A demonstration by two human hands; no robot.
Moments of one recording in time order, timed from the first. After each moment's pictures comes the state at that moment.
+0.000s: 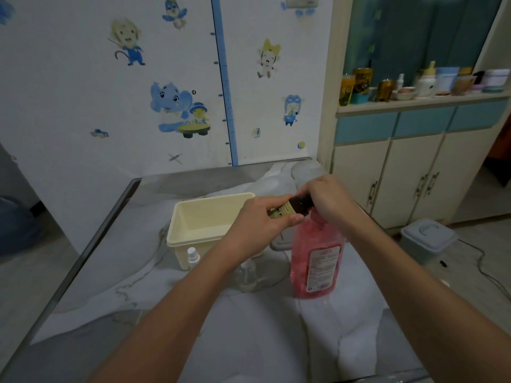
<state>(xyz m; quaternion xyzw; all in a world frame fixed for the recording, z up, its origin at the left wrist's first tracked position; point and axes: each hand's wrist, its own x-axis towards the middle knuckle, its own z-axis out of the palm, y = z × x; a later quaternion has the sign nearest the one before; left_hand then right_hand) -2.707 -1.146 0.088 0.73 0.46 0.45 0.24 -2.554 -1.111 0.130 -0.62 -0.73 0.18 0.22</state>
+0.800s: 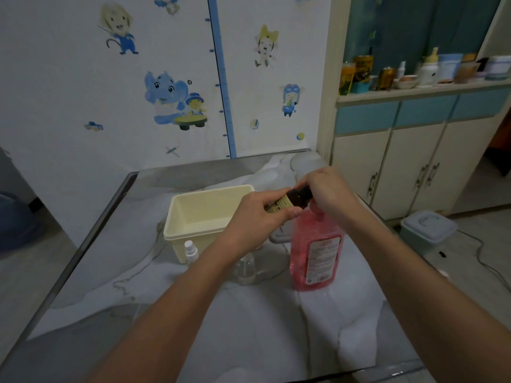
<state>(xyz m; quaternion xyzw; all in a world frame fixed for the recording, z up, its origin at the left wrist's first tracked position) -2.706 -1.144 0.079 0.71 0.45 0.46 0.27 -2.558 -1.106 0.127 -0.64 -0.66 0.28 0.27</state>
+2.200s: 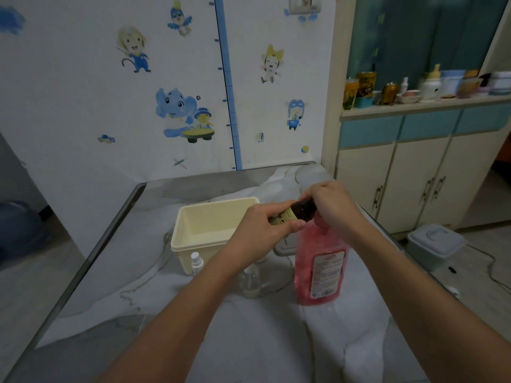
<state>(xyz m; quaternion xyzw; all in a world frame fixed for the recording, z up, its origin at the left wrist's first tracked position) -2.706 -1.148 0.085 0.71 0.45 0.45 0.29 -2.553 -1.108 0.115 -0.58 -0.59 0.39 0.40</state>
